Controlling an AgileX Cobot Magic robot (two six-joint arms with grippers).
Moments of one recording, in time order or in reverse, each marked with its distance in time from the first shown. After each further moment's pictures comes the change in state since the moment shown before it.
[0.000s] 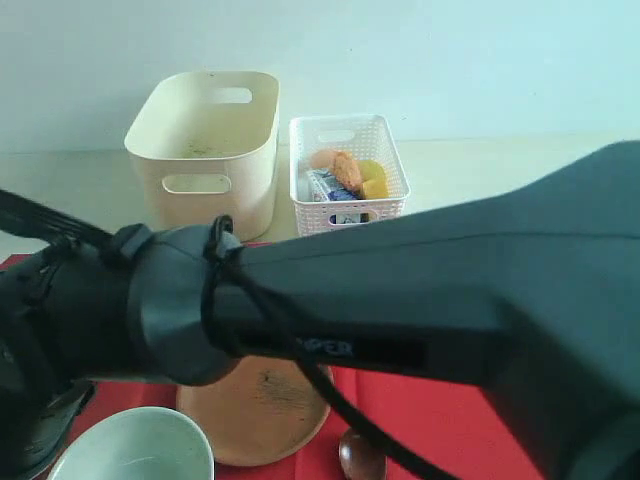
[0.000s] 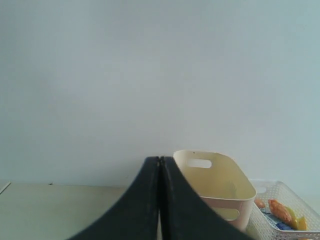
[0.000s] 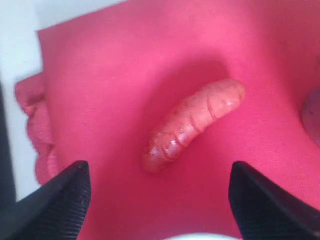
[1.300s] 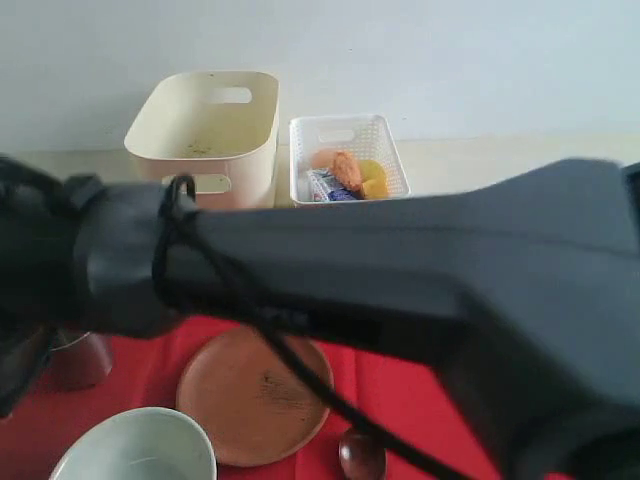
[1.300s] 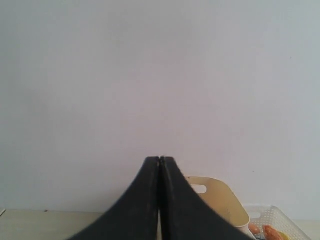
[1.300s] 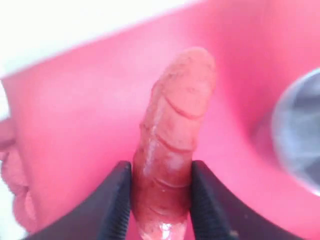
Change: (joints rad) left arm -0.006 -0.002 -0.079 0.000 0.000 0.000; right arm -0.002 0.043 -0.226 -0.195 0.160 0.196
